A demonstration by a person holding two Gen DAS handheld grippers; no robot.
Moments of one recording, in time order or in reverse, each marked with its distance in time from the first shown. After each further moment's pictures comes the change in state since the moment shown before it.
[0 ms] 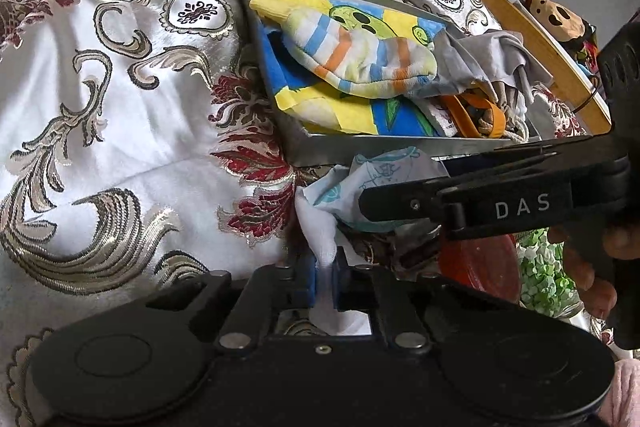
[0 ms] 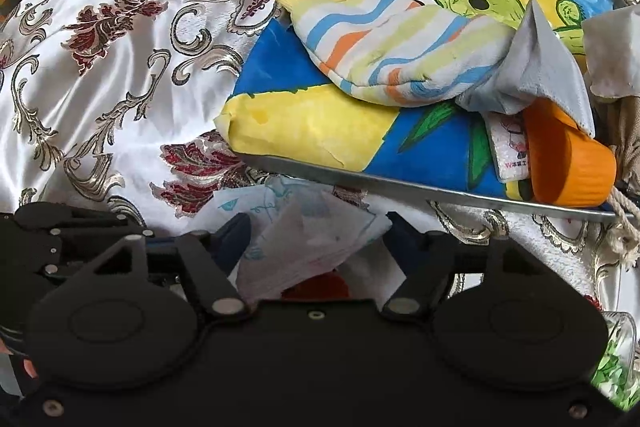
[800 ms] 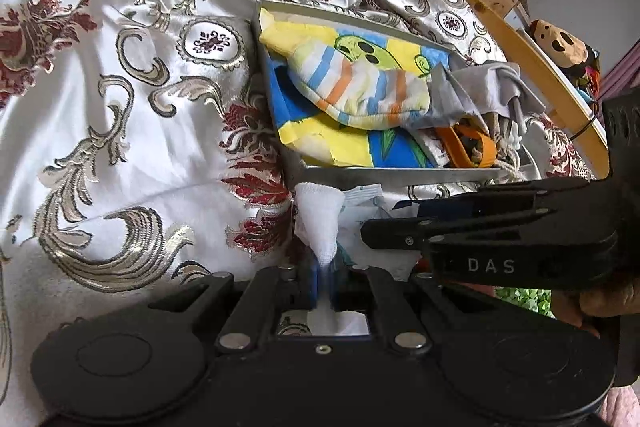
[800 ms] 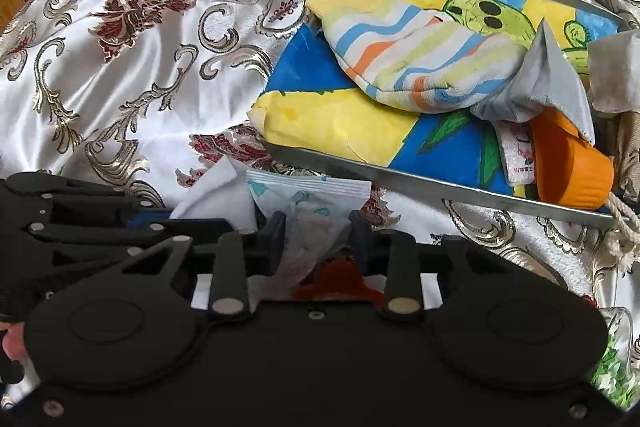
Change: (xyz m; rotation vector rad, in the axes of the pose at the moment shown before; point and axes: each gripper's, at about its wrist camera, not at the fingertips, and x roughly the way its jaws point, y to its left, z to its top) left arm -0.028 -0.009 0.006 -0.041 -0.057 0.029; right arm -0.026 0.011 -0.014 -0.069 -0.053 0.031
